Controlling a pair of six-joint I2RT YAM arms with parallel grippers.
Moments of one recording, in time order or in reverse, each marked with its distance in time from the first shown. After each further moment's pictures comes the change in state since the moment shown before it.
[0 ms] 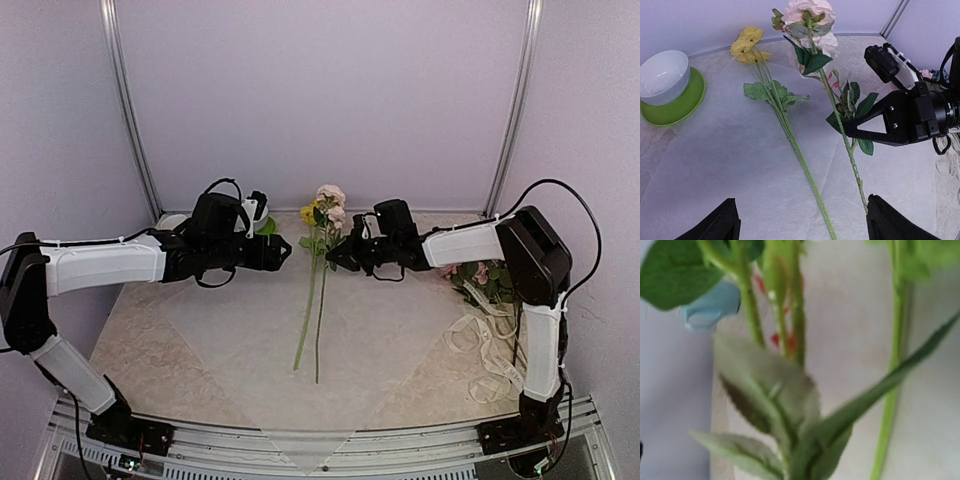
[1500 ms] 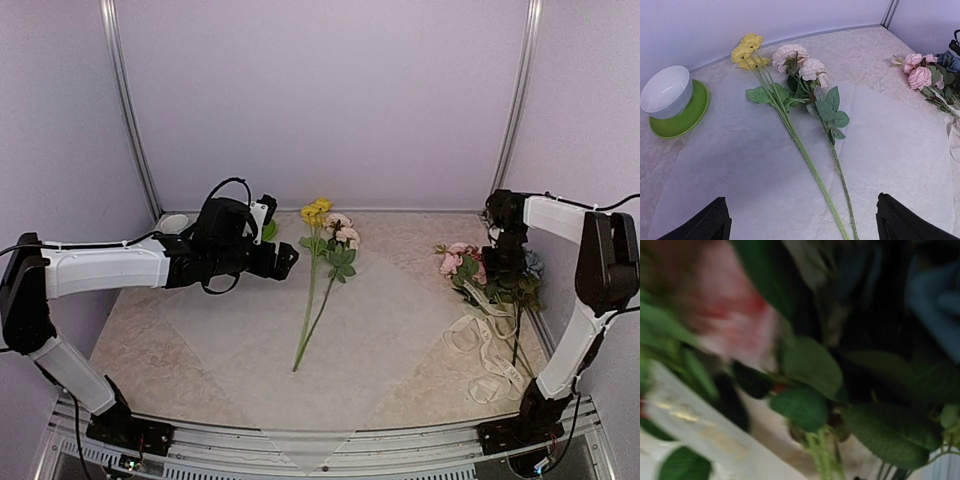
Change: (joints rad) left arm -0.060 0.002 -0.003 -0.001 -0.093 0.111; right arm -0.573 -0.326 -0.010 -1.167 0.690 -0.815
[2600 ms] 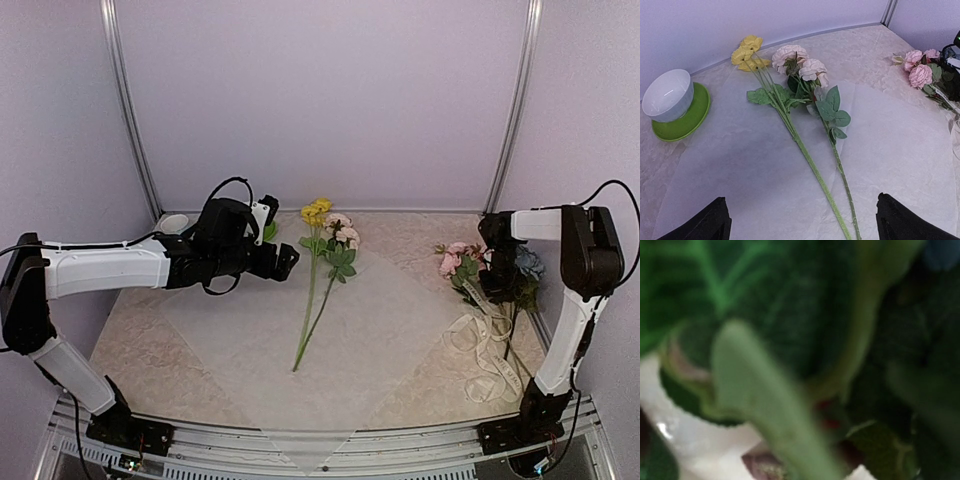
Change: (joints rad) left arm -0.013 0.000 0.003 -0.003 -0.020 0.025; right arm -0.019 0.167 -0.058 0.035 0.097 -0.061
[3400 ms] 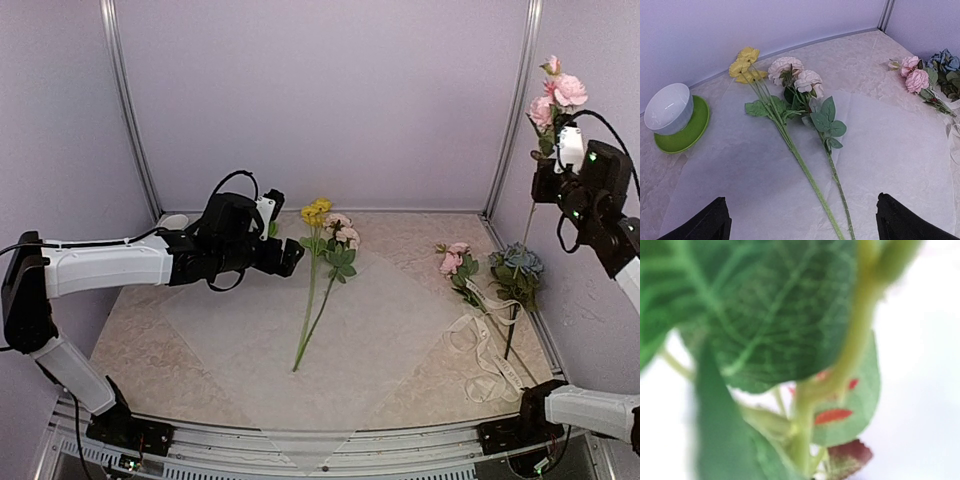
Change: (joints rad) left arm -0.021 0.014 0.048 -0.008 -0.022 0.020; right arm 0.183 -0.937 -0.104 0.554 0.091 -0.179
